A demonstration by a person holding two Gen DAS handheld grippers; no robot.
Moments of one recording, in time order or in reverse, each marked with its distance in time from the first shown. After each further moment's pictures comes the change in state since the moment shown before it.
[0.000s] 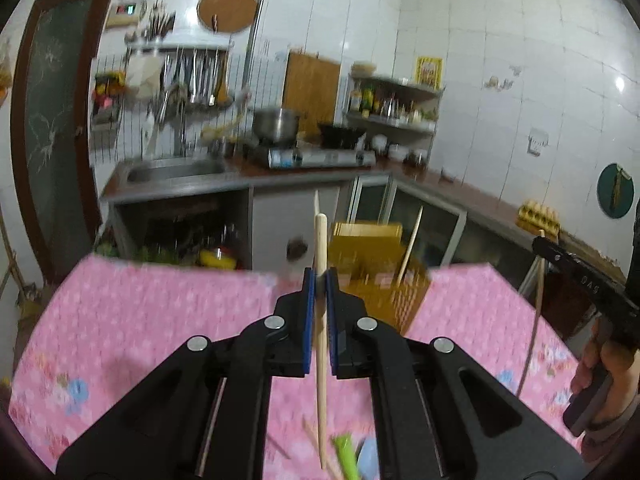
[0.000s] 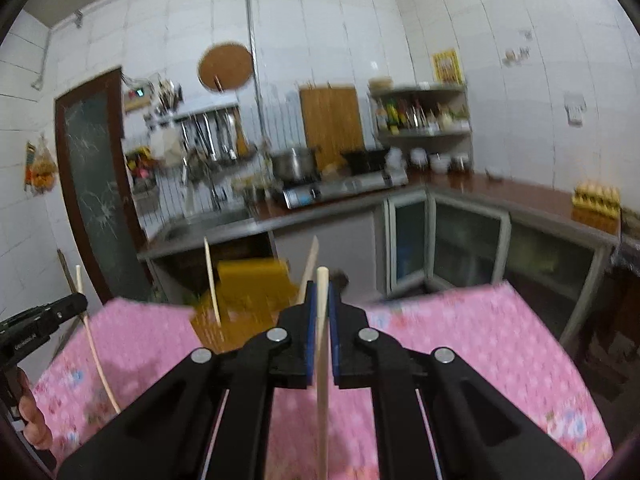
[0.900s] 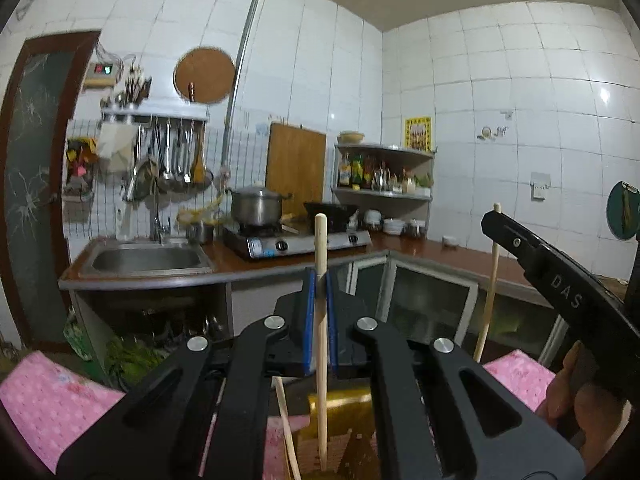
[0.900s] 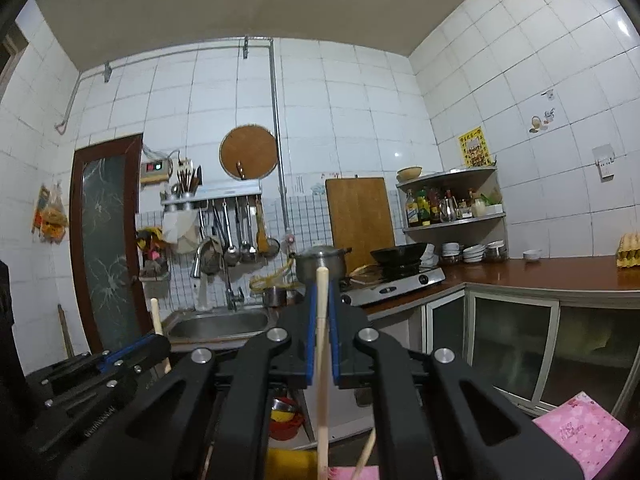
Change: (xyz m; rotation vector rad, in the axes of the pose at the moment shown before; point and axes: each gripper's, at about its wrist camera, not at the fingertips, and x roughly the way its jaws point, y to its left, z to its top) left arm 0.155 -0.030 0.057 0.050 -0.252 -0.022; right arm 0.143 0.041 0.054 -0.008 -0.340 0.090
